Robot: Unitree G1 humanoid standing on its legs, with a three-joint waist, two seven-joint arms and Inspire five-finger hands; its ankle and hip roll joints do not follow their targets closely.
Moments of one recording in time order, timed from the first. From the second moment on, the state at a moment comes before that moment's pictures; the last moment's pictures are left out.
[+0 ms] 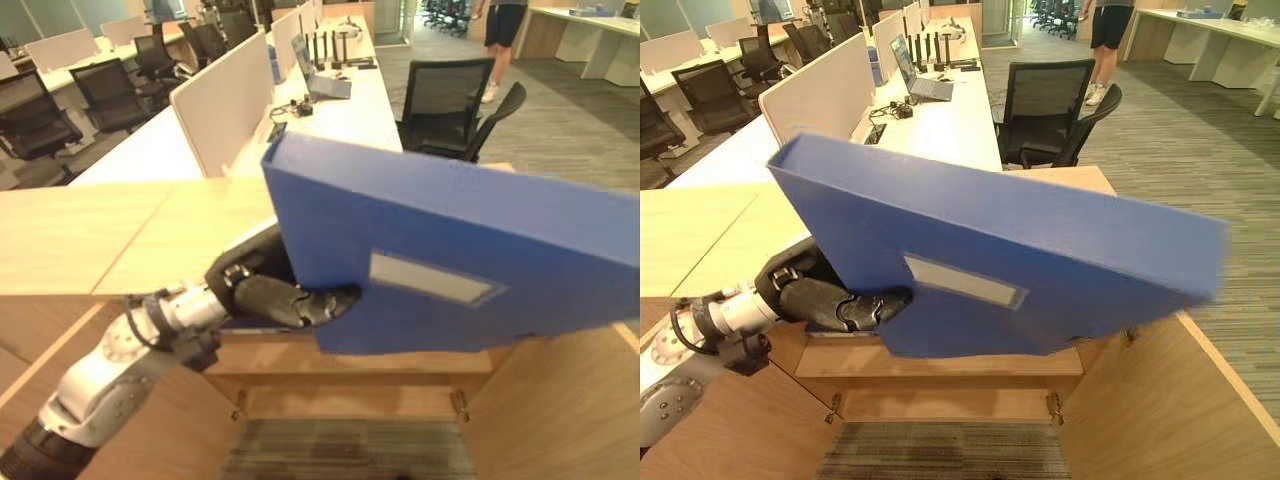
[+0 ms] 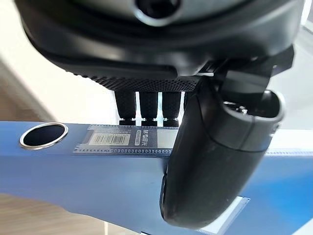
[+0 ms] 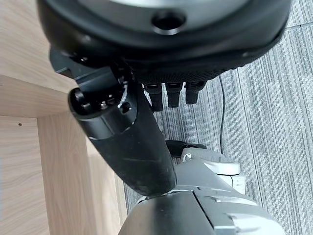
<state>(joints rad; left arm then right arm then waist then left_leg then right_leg) -0.05 0.98 -0.17 -0.40 -1.06 -0.01 -0.42 0.07 -0.31 0.14 1.27 0.33 0.01 0.06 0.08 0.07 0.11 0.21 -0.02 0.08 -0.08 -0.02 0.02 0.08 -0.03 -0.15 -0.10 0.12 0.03</state>
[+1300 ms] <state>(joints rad) 0.26 0.90 0.02 -0.20 -0.89 0.05 -0.50 0.11 -0.68 0.15 0.22 0.79 0.07 0.38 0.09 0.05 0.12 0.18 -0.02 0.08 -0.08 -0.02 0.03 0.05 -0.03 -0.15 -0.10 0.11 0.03</state>
